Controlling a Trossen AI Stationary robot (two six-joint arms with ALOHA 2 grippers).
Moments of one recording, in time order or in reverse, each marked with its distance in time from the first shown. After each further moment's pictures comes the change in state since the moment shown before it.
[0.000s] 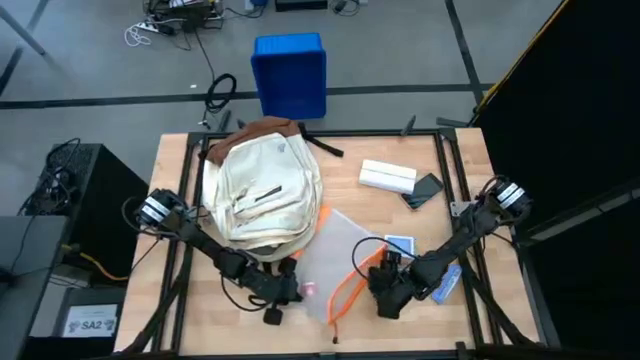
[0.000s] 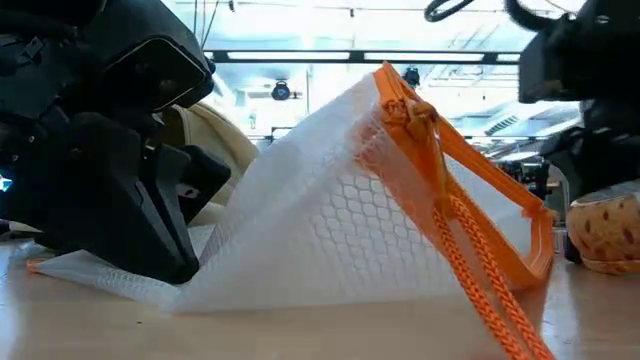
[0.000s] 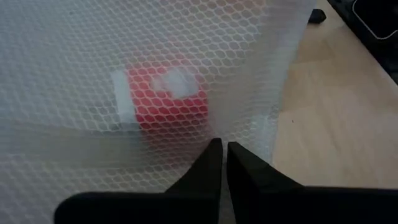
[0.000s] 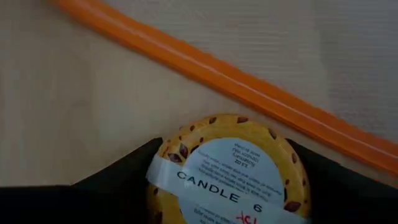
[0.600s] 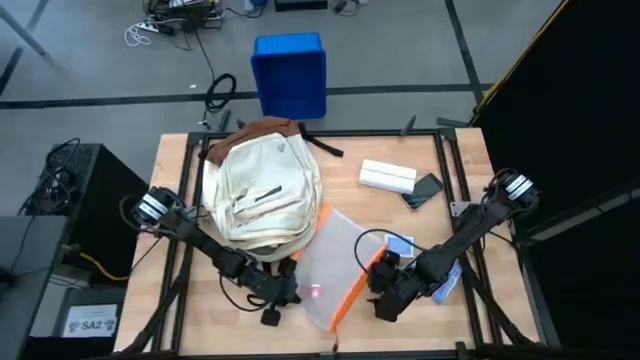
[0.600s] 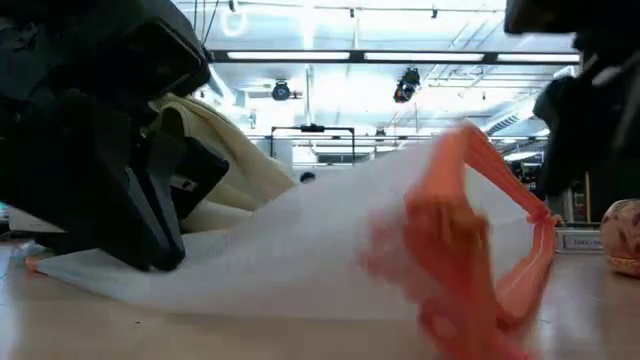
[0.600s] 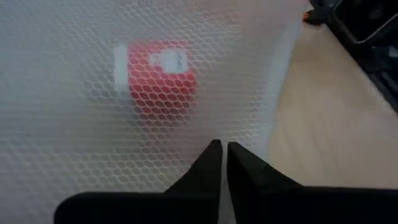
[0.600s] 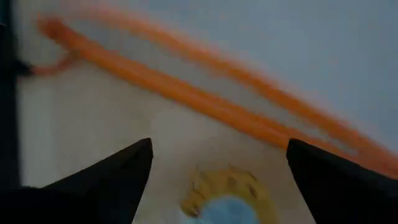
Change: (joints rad) left arm 0.001 -0.045 -0.002 -0.019 0.032 0.005; right arm -0.006 -0.101 0.059 0.032 -0.006 -0.008
